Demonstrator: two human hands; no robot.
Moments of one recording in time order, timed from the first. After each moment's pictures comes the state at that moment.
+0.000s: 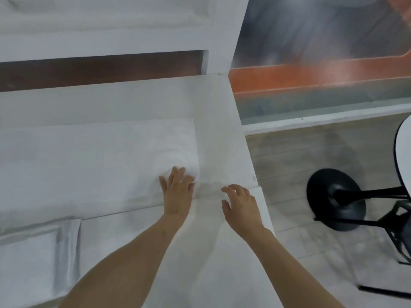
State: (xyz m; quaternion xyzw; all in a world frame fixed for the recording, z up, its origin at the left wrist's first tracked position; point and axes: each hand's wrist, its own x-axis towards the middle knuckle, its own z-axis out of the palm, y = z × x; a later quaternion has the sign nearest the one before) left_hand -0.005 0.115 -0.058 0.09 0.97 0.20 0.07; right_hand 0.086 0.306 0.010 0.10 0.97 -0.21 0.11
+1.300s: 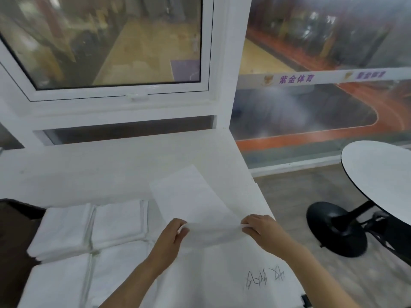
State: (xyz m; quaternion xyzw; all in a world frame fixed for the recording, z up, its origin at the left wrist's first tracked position) left_hand 0.289 -0.103 0.164 0.17 0.86 0.47 0.10; right_hand 0.342 0.231 0.195 -0.08 0.97 -0.23 0.03
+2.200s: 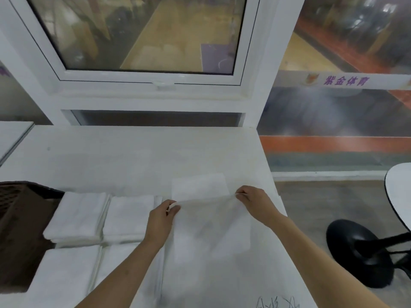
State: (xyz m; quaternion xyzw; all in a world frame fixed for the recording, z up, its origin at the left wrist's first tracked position) left_hand 0.197 -0.132 0.165 -0.07 0.85 0.52 0.04; right_hand 0.170 0.192 0.201 0.00 0.94 -0.34 0.08
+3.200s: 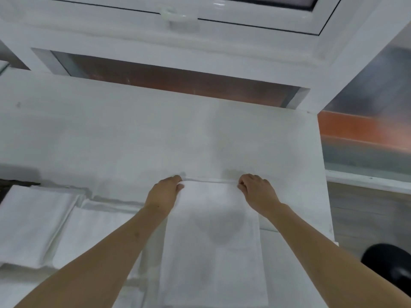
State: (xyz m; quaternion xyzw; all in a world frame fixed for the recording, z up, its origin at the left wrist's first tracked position) left_hand -0.045 -0.135 0.005 -0.05 0.97 0.20 0.15; right_hand -0.086 0.177 -0.007 -0.14 0.97 -0.14 0.15
